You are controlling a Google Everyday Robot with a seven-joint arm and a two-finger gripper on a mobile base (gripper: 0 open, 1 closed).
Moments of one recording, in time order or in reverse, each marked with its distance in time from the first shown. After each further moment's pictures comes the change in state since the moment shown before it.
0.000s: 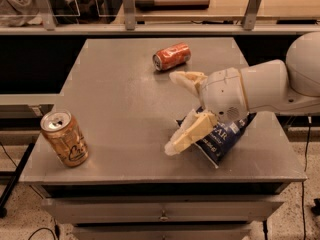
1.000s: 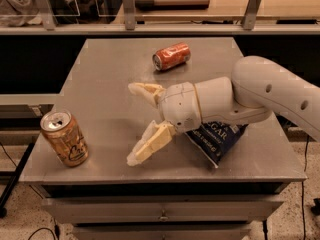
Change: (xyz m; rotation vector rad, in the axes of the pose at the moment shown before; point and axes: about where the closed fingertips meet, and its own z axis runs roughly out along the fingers) arm -0.017 0.019 0.084 -0.158 -0.179 -0.032
